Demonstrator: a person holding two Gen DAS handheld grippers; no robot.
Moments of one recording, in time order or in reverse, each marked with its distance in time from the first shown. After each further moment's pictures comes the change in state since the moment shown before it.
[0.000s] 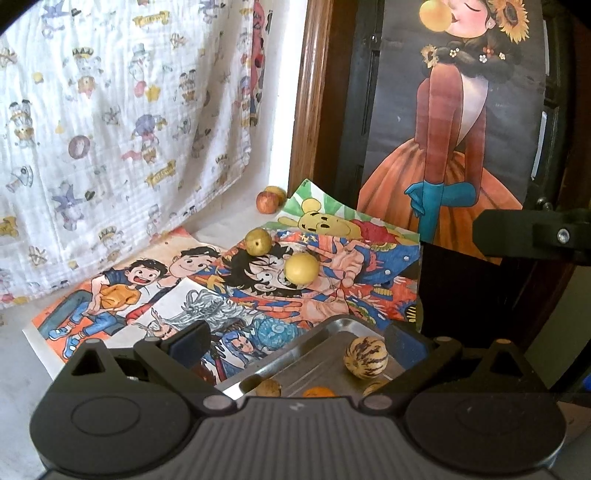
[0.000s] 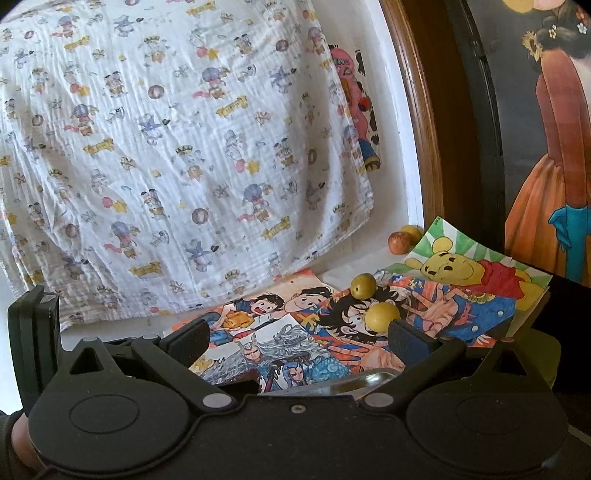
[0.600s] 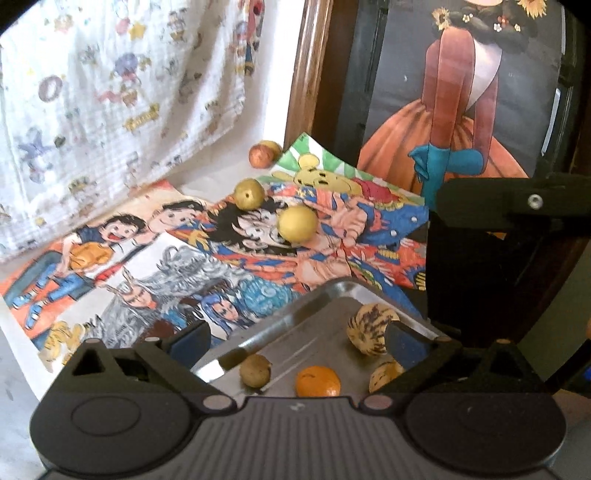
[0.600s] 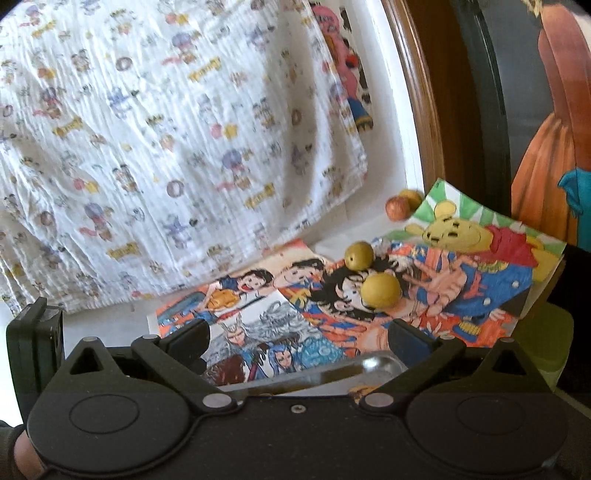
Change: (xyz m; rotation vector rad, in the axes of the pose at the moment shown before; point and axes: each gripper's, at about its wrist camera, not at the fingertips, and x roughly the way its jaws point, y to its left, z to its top) left arm 0.058 0.004 -0.017 -0.028 0.116 -0.025; right arm 0.059 -0.026 -0.011 0.047 0.088 0.005
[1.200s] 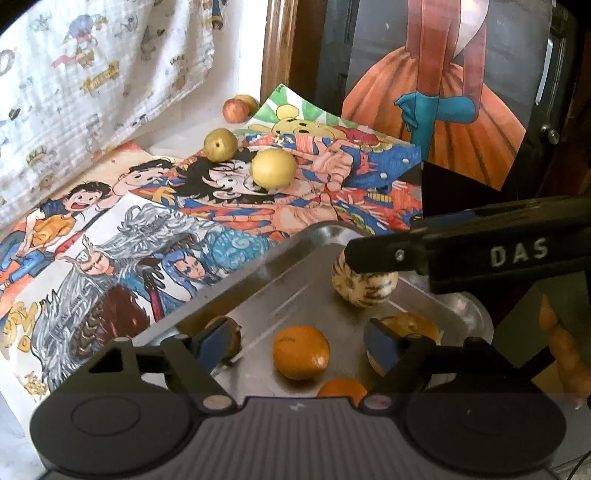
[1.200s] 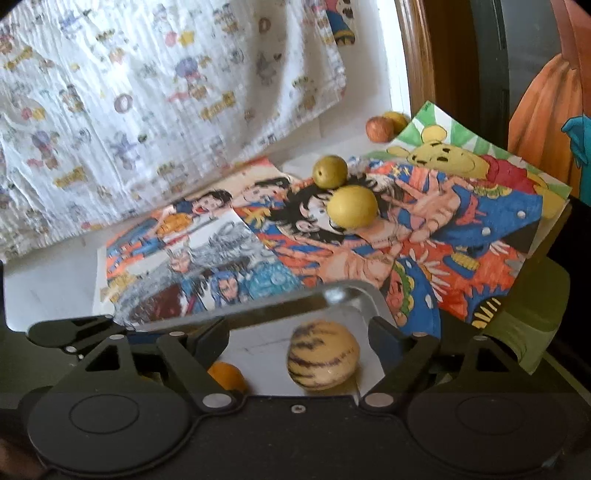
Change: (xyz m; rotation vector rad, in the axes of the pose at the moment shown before) left arm 0.050 -0.016 -0.025 0.066 0.130 -0.029; right arm 0.078 -0.040 -0.043 -0.012 0.219 -0.057
